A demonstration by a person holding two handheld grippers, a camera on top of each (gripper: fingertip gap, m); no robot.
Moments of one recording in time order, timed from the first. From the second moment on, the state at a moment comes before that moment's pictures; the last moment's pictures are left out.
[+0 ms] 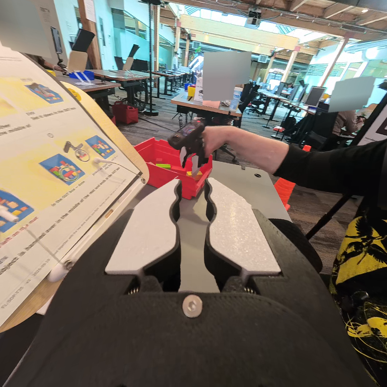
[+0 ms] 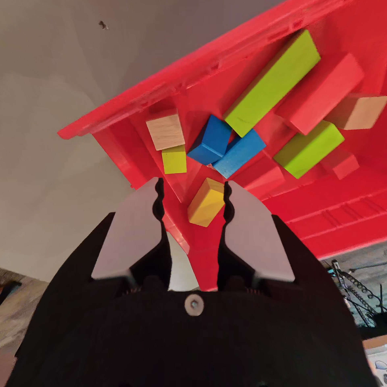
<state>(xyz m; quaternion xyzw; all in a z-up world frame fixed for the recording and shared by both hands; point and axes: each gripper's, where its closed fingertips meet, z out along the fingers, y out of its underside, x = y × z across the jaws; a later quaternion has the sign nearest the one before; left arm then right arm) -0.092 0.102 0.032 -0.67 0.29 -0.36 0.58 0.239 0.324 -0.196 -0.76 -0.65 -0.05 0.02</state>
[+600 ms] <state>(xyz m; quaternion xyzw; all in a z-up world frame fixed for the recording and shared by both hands) -0.326 0.033 -0.120 -0.95 0.03 -0.02 0.30 0.220 0.287 -0.125 -0.76 -0.60 -0.05 0.25</state>
